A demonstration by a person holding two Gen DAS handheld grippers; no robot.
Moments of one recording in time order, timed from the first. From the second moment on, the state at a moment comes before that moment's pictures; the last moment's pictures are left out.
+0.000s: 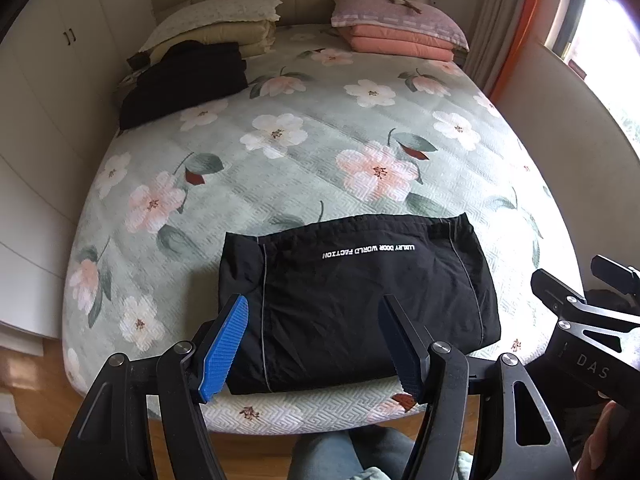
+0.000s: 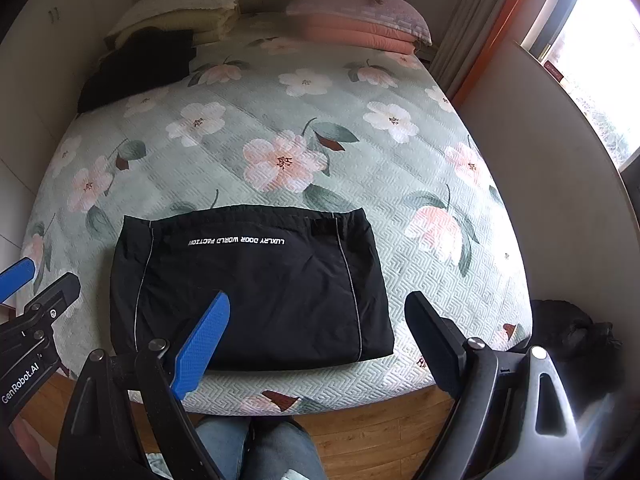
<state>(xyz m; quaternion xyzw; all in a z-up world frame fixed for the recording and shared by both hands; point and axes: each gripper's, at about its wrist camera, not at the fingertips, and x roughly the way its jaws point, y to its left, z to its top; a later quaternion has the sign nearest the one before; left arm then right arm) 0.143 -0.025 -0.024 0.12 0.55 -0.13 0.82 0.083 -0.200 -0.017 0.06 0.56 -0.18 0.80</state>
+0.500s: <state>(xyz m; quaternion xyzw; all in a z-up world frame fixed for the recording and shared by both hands) 0.149 -0.025 -0.030 0.12 0.56 -0.12 0.81 0.088 -0.197 -0.023 0.06 0.57 -0.18 0.80</state>
